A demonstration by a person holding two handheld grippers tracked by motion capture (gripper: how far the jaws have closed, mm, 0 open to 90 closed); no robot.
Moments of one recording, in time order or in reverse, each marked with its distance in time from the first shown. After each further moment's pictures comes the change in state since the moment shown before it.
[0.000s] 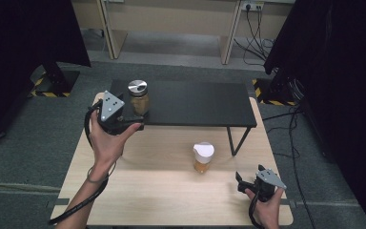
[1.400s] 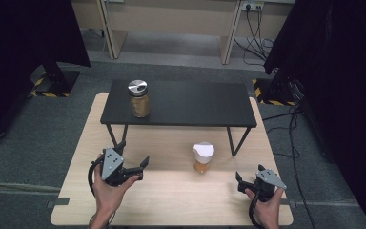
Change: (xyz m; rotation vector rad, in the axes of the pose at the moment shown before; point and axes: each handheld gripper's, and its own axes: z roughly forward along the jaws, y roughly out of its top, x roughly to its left) left arm -0.041 -0.138 -0.042 0.028 -0.054 -0.049; right arm 0.000 -0.001 0.000 -0.003 0.001 0.001
